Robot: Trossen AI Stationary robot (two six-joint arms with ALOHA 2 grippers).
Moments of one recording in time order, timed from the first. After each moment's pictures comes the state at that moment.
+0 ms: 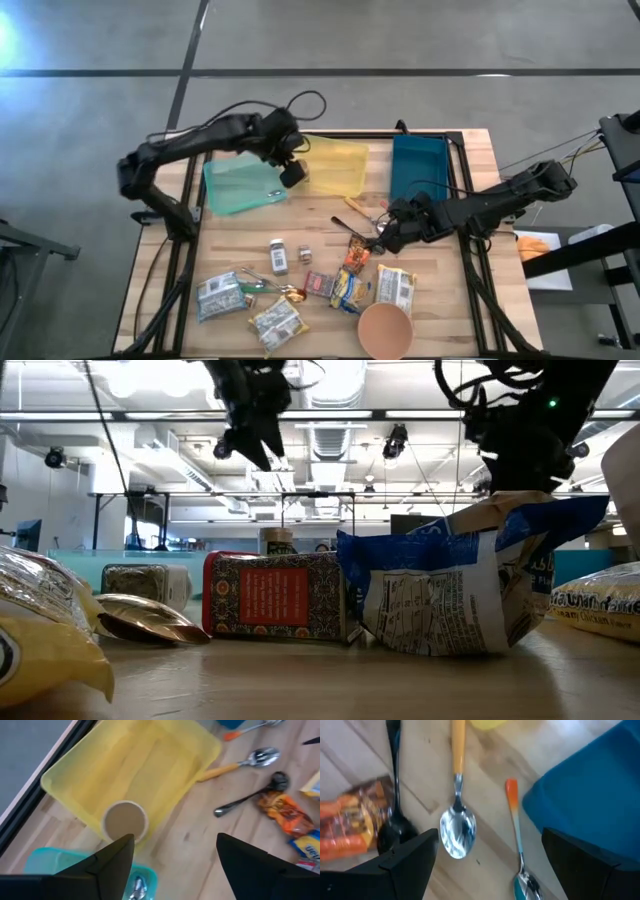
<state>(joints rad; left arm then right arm) 0.39 1.58 1.52 -0.98 0.05 -0.14 0.27 1.34 0.85 -0.88 0.50 0.96</state>
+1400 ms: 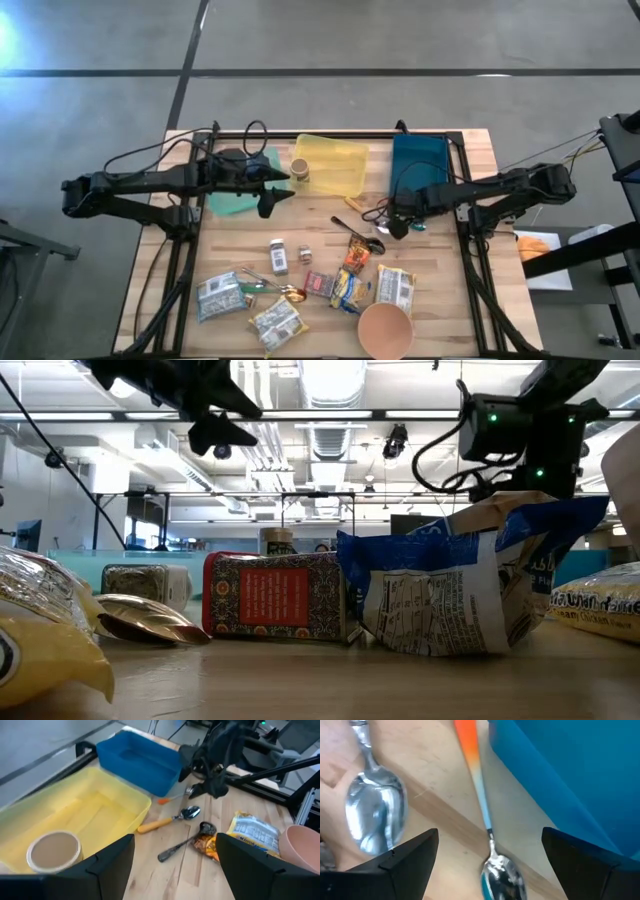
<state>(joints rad) 0.21 1.06 0.78 -0.17 0.05 -0.24 -0.06 1.34 0.65 -0.76 0.21 0.85</state>
